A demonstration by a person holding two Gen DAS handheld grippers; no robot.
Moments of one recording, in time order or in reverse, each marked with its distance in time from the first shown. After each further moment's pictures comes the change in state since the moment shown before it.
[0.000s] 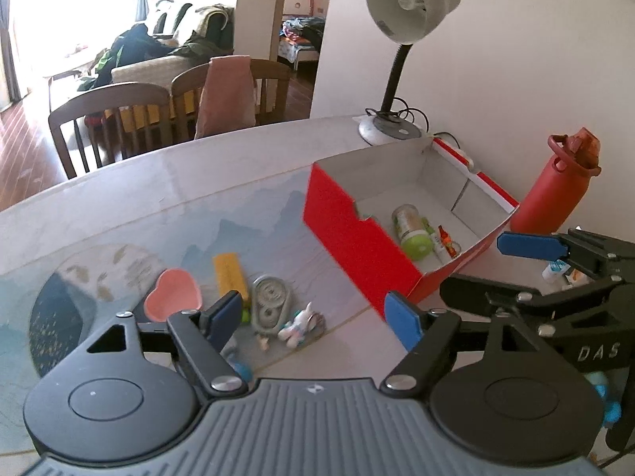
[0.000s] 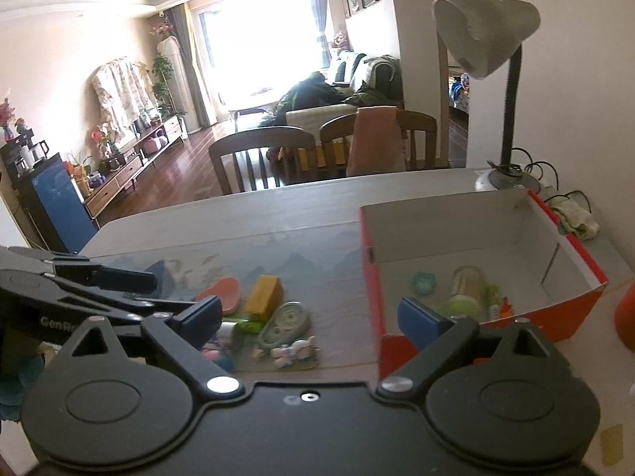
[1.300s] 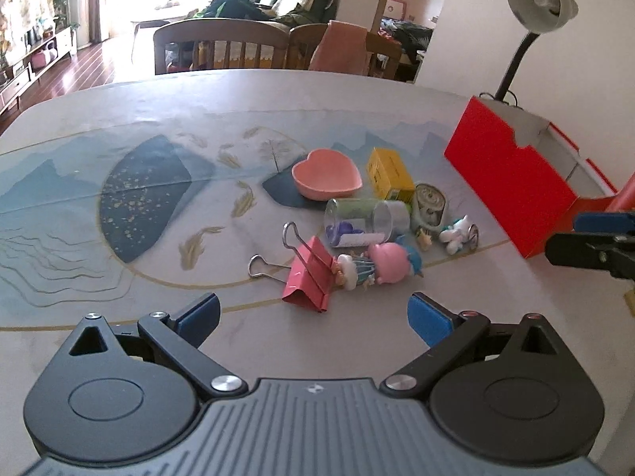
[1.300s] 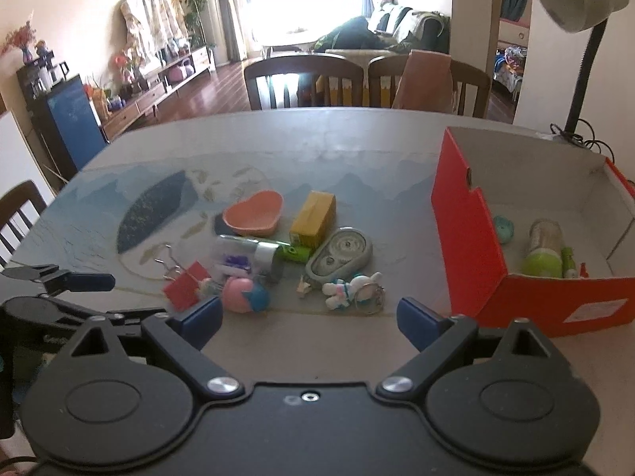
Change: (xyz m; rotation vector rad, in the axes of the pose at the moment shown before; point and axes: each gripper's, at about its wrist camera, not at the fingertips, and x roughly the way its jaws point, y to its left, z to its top) left arm 0.030 0.117 -0.133 -0.208 -0.005 0.151; right arm 0.073 0.055 -0.050 -0.138 0.181 0.024
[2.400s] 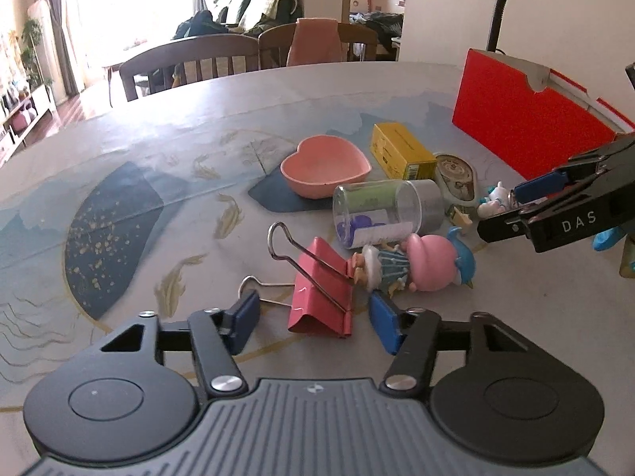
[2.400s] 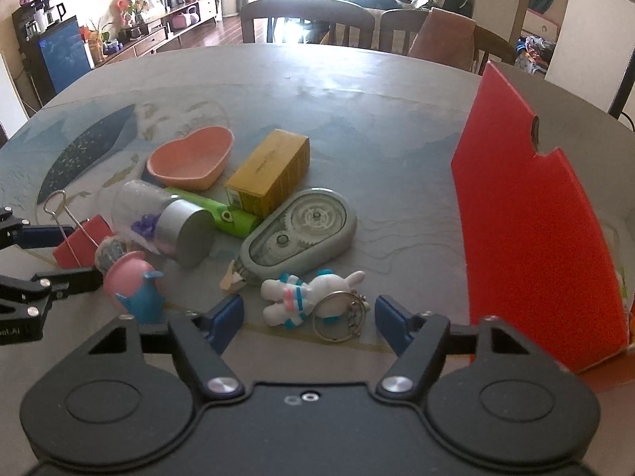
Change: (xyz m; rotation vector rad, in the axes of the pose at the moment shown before) left arm 0.060 -0.003 -0.001 0.201 -0.034 0.051; right arm 0.110 -0.028 -0.001 -0.107 0.126 -0.024
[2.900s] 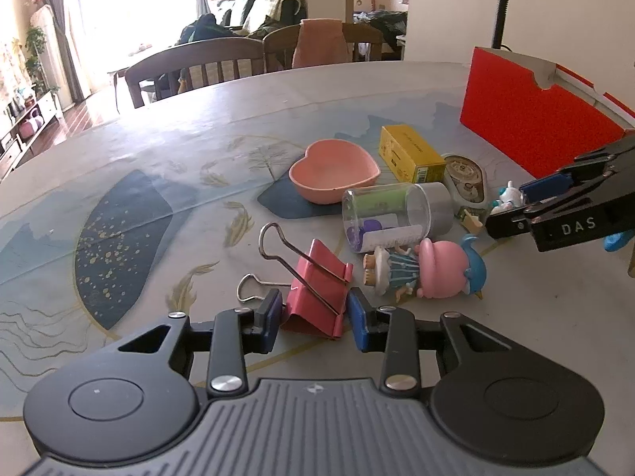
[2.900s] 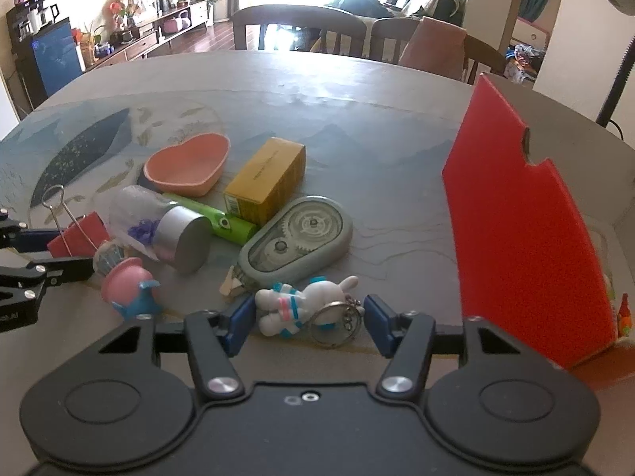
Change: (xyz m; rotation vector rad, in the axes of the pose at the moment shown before) left arm -0.002 0.001 0.004 0.004 0.006 0.030; right arm -0.007 0.006 0.001 -0.001 -0.028 -0.044
